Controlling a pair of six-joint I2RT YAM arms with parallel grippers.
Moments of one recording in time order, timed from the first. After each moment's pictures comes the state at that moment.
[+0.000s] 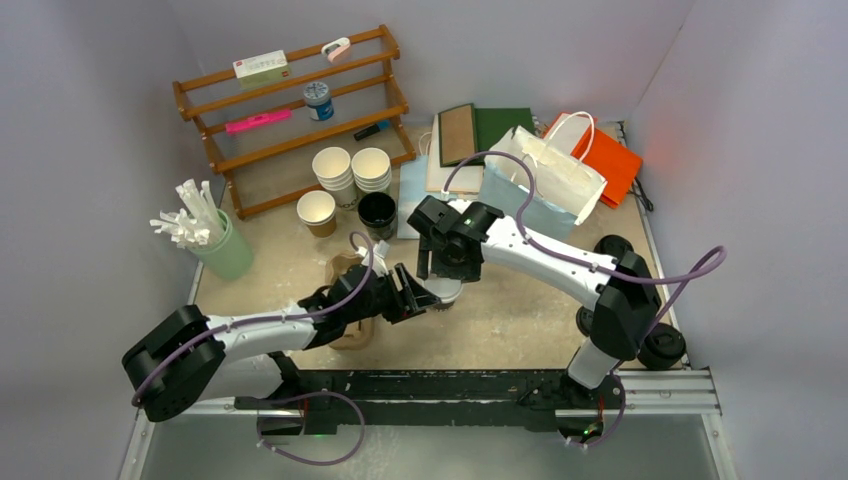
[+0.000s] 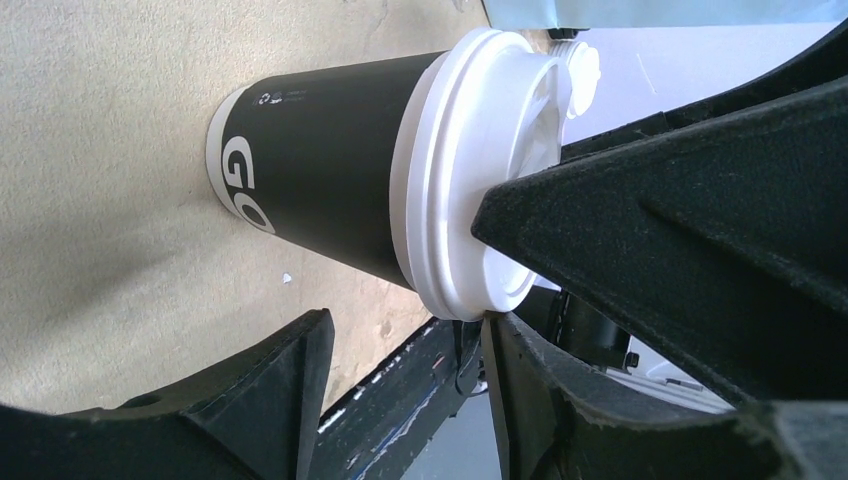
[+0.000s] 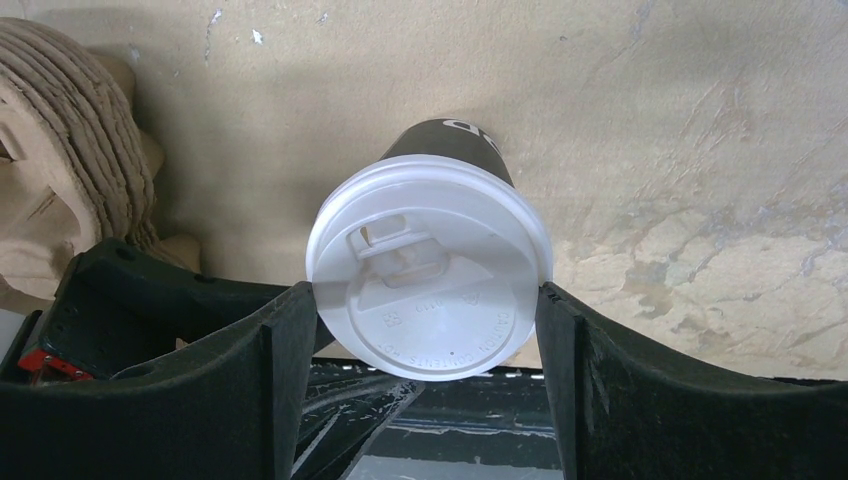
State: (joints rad) left arm -0.88 1.20 0.35 0.40 0.12 -1.23; right arm 0.92 1.68 1.43 -1.05 0.22 0.97
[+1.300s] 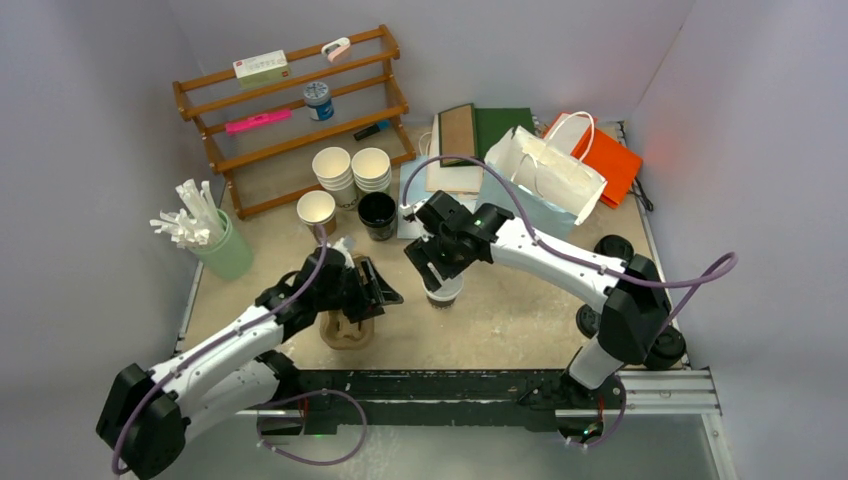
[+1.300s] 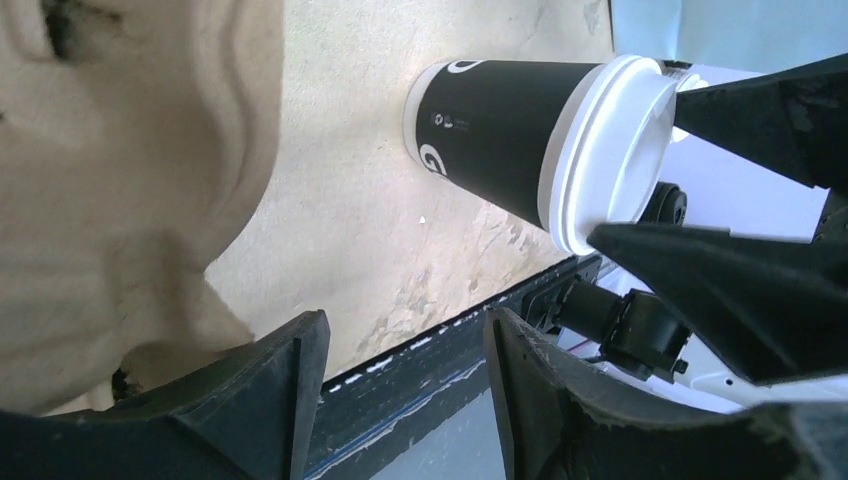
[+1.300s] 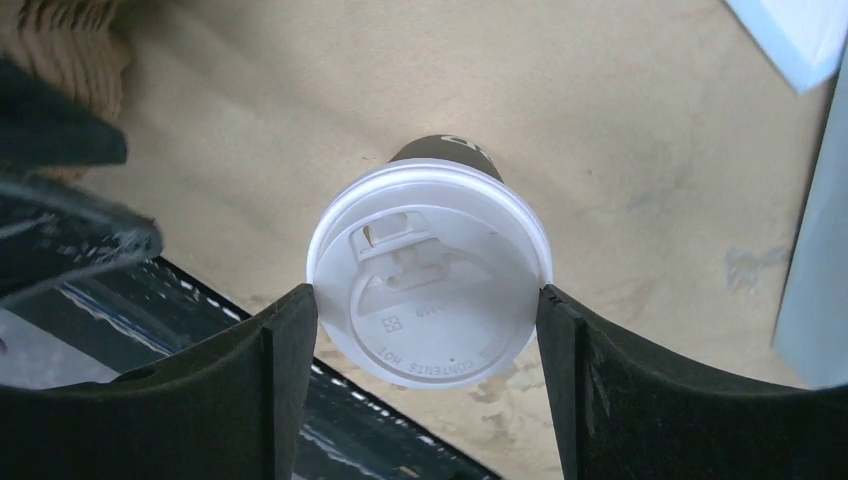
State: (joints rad) left arm -0.64 0.86 0.44 -0.28 0.24 -1.10; right arm 0.89 1.64 1.38 -0.91 0.03 0.25
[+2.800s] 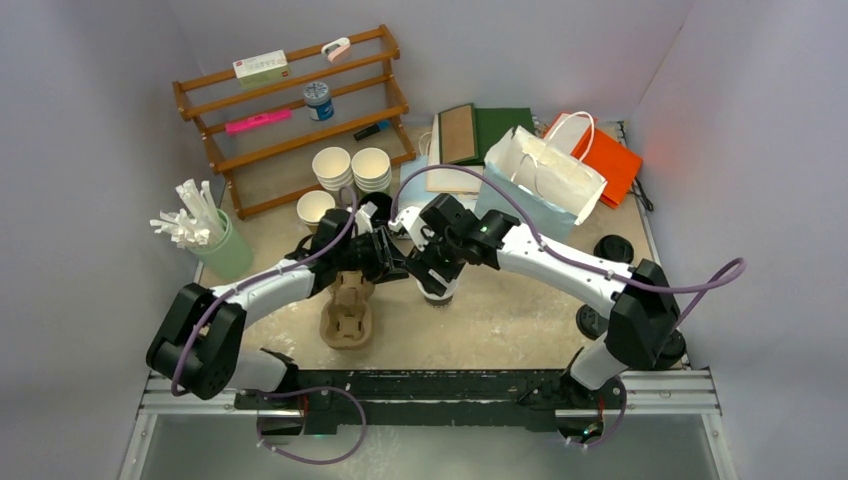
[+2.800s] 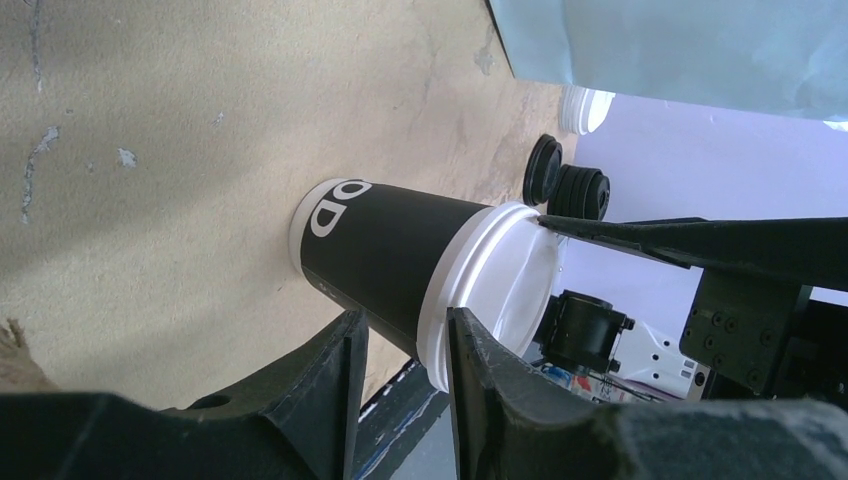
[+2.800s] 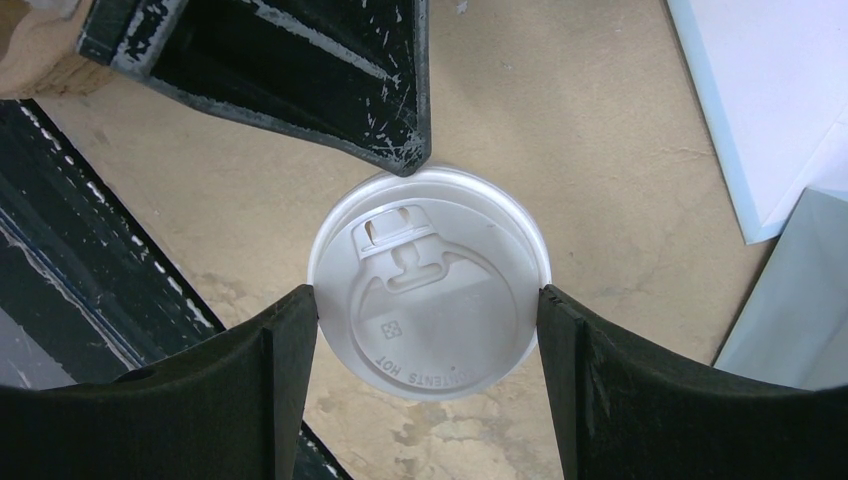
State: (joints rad) left arm -0.47 1.36 0.62 0.10 0.57 -0.98; right arm 0.89 1.58 1.29 -0.76 -0.10 -0.13
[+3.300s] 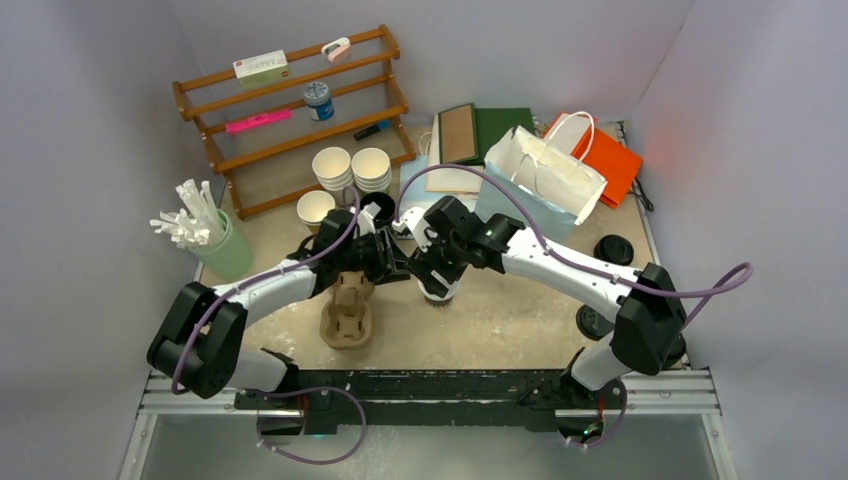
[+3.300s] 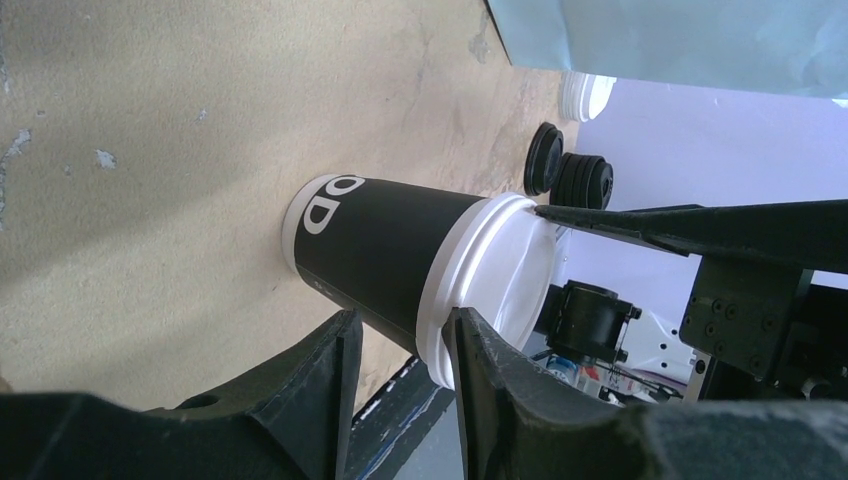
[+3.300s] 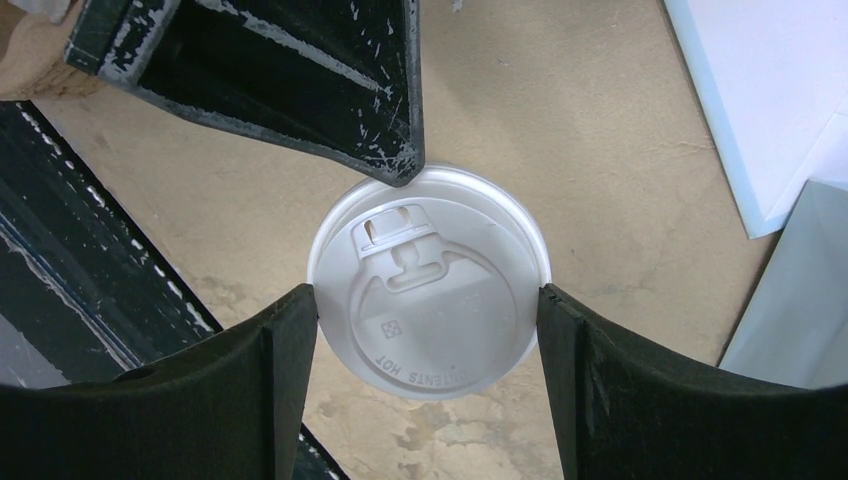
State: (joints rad) left arm -0.48 1.37 0.62 0.11 0.58 -0.96; right arm 0.89 1.54 1.24 -0.72 -0.10 -0.11
